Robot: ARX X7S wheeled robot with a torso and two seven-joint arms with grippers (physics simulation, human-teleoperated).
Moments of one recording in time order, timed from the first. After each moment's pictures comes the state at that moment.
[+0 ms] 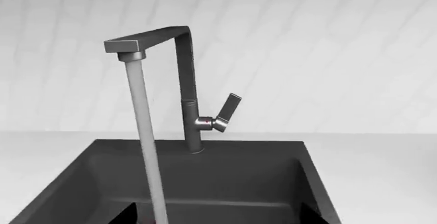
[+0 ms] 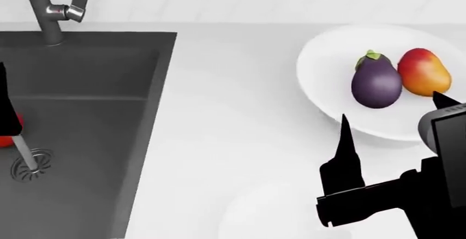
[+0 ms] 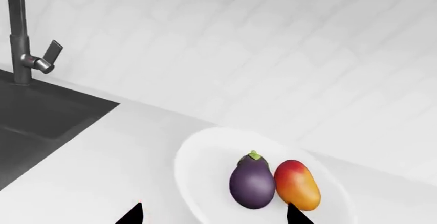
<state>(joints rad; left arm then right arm) -1.01 -1.06 0.78 0.43 -1.42 -0.39 -0.88 0.68 1.16 -0.26 -0.75 1.43 0.73 0.71</state>
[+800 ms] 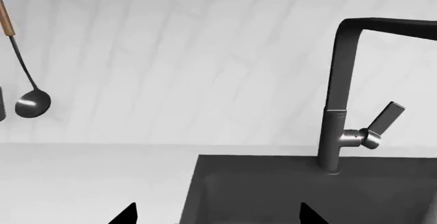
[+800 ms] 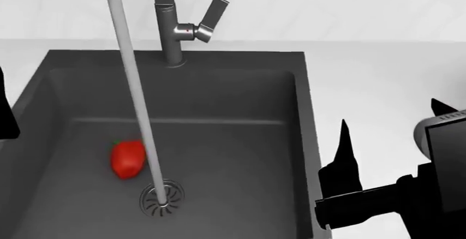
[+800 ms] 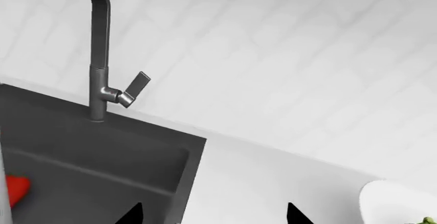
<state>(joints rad) -0.99 -1.07 0.78 0.43 -1.39 -0.38 -0.88 0.64 1.15 -0.27 -0.75 1.39 0.71 0.72</state>
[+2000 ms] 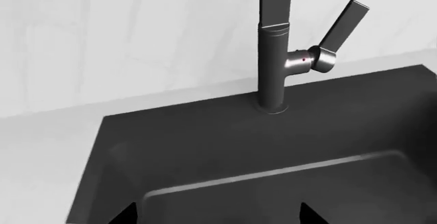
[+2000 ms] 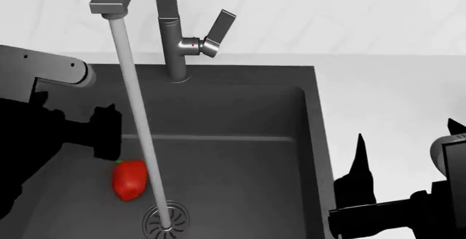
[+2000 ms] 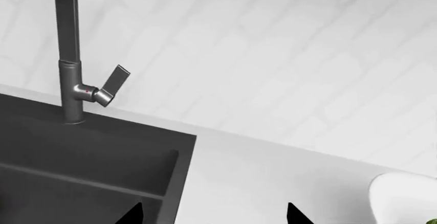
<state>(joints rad) -1.19 -0.69 0.96 0.07 -1.43 -0.67 -0.79 0.49 1.18 -0.21 -0.75 1.37 0.63 0.75</state>
